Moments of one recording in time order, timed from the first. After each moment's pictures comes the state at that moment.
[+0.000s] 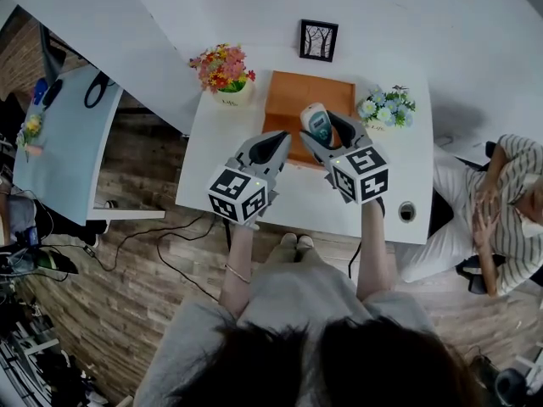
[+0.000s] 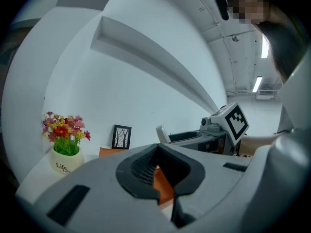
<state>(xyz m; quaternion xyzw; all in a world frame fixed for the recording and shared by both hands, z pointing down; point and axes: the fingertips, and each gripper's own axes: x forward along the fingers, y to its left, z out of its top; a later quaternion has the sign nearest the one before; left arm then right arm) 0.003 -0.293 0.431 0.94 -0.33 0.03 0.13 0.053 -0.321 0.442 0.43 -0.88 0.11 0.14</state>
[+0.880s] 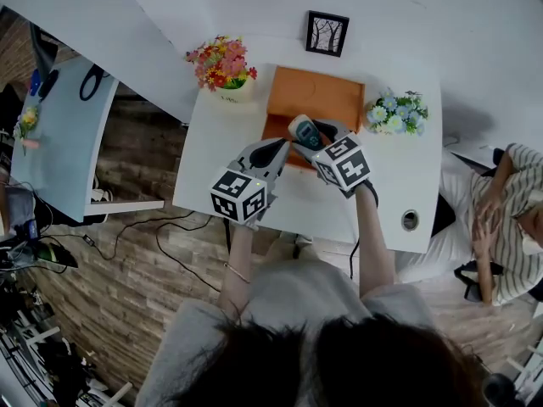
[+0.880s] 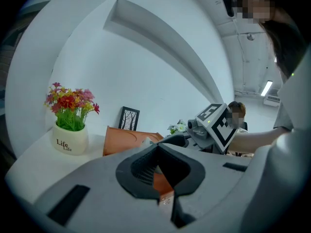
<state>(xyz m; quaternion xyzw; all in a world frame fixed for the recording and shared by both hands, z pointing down) -0.005 -0.317 0.495 0.92 -0.34 0.07 0.20 0.025 -0.349 0.550 0.34 -0.88 0.17 0.28</state>
